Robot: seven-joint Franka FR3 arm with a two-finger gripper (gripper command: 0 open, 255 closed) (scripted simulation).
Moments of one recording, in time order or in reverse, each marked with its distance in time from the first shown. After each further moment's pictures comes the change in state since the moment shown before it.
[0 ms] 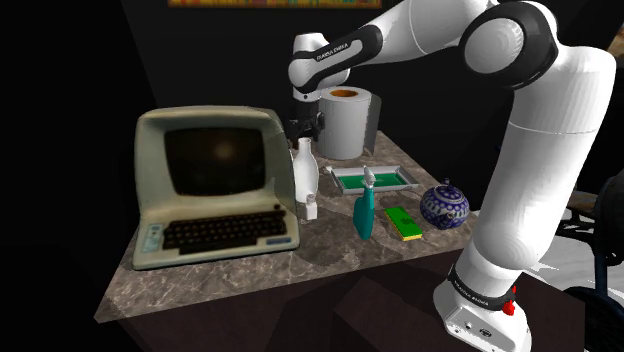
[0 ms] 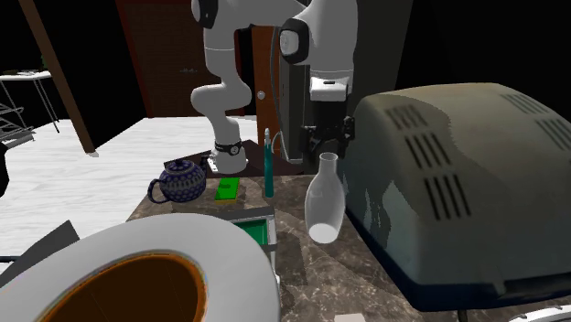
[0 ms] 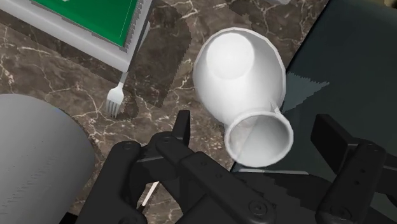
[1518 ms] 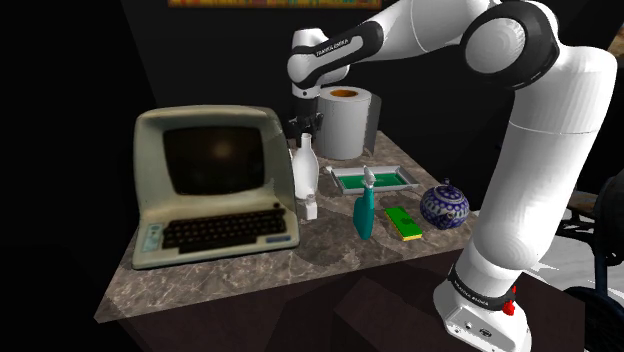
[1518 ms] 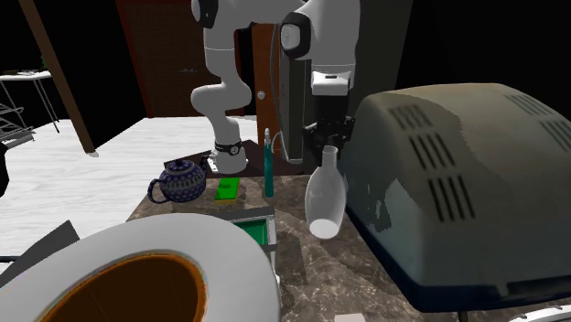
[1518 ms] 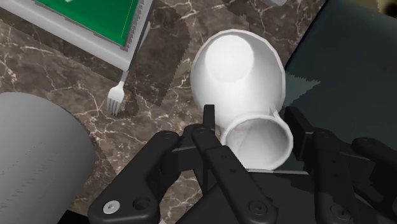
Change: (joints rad) arm 0.003 -0.004 0.001 0.024 0.000 -0.033 0.002
